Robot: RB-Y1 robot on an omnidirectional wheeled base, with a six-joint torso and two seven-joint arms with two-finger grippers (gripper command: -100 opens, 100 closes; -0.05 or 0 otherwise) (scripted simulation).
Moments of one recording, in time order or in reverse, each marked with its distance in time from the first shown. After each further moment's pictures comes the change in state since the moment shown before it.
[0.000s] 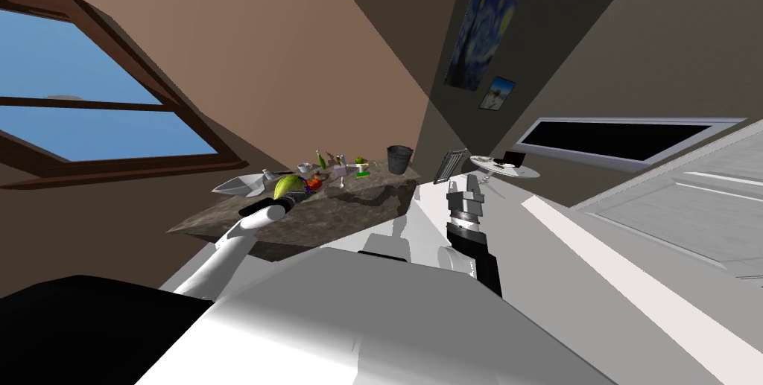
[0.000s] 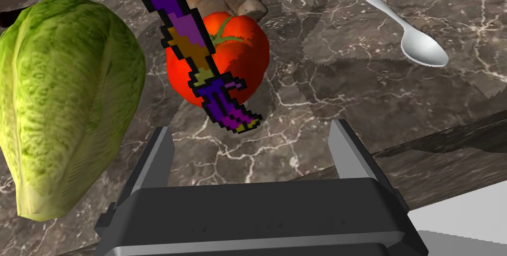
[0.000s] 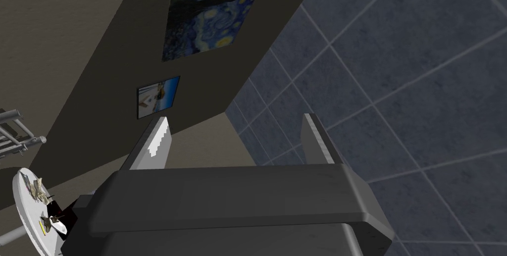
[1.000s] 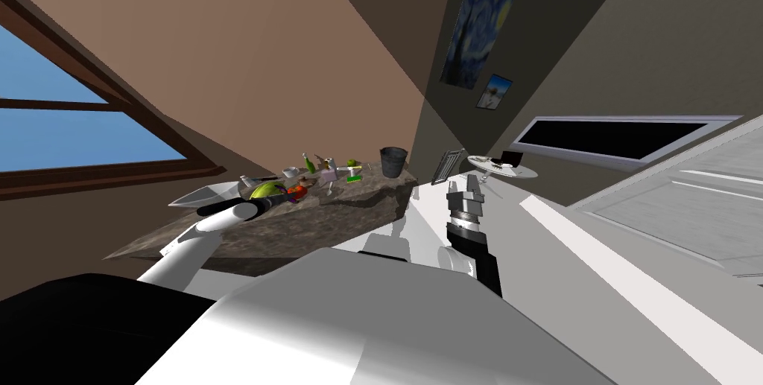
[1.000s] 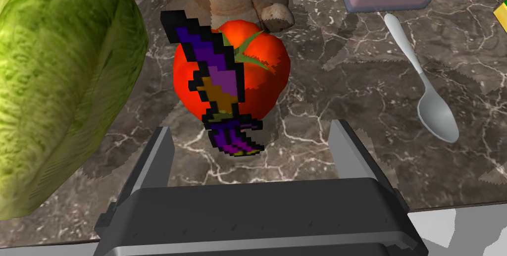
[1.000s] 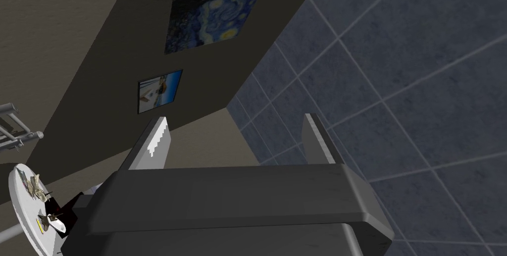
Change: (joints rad) left arm 0.039 0.165 0.102 0.146 0.133 0.144 0.214; right arm 0.000 0.000 0.000 0.000 0.000 0.000 0.000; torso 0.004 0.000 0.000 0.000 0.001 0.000
